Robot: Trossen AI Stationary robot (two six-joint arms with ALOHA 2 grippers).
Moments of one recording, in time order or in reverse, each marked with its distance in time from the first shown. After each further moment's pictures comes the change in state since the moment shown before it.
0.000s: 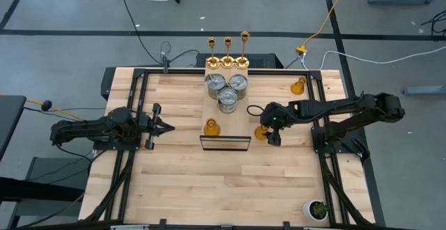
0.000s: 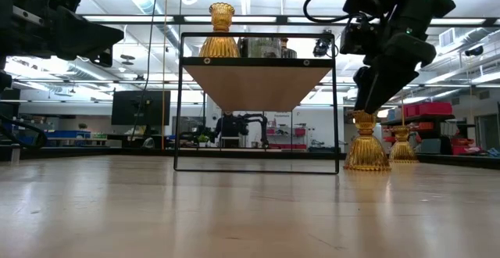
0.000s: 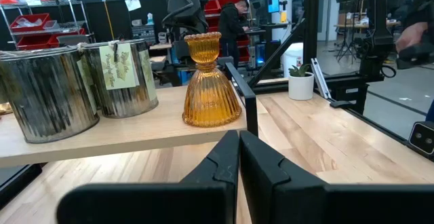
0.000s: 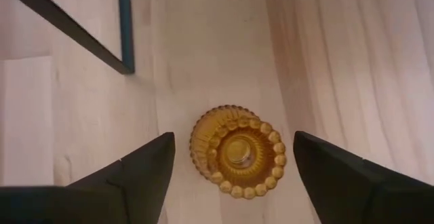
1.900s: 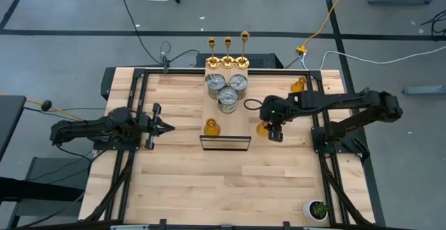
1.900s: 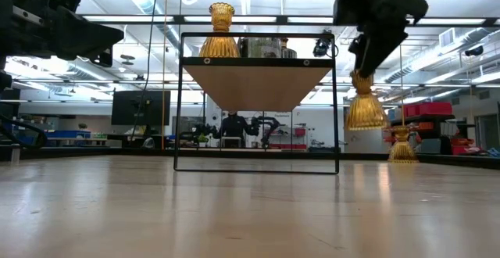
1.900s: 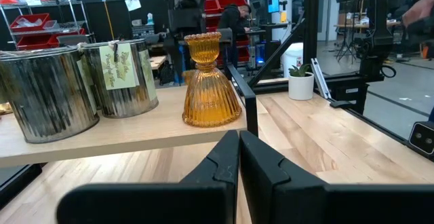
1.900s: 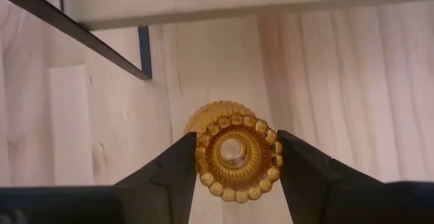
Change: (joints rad) left arm 0.000 0.000 0.000 0.000 0.000 0.000; right arm 0.000 0.029 0.273 -0.311 -0.009 -0.001
